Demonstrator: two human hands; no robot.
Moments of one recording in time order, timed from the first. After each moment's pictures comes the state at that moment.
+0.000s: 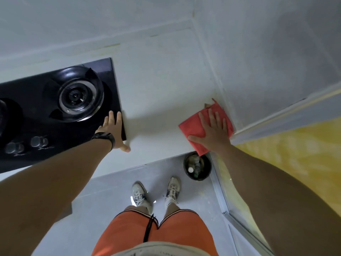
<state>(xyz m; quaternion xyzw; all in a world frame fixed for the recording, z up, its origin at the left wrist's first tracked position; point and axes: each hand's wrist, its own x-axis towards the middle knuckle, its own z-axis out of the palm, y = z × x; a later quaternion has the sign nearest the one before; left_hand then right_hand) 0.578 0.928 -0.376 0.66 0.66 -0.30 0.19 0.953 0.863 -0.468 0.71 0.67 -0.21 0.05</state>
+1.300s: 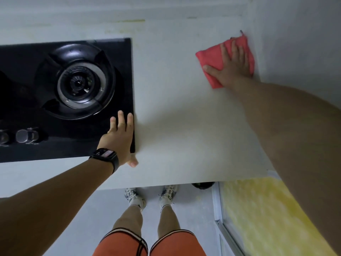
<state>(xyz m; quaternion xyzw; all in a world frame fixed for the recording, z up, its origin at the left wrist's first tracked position) 0.568 0.947 -0.402 0.69 0.63 -0.31 0.18 0.917 1.170 -0.449 0.72 0.67 -0.18 0.05</state>
